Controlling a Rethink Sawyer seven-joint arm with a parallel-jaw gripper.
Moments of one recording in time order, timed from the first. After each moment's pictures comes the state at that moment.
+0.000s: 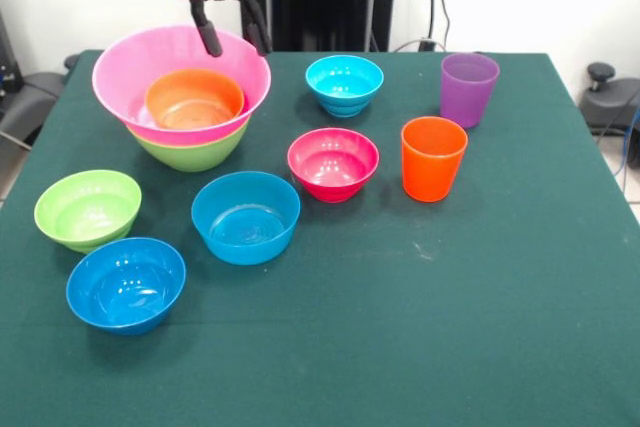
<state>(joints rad) -0.85 -0.80 0.53 1.83 -0.22 0.74 1.81</state>
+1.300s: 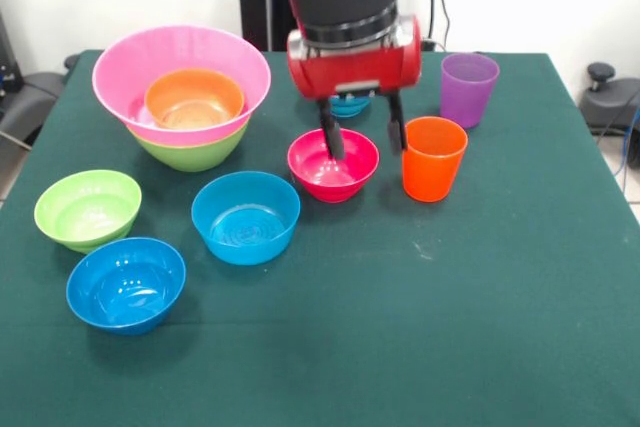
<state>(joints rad) -0.57 -0.61 0.51 1.49 -0.27 0.73 1.81</state>
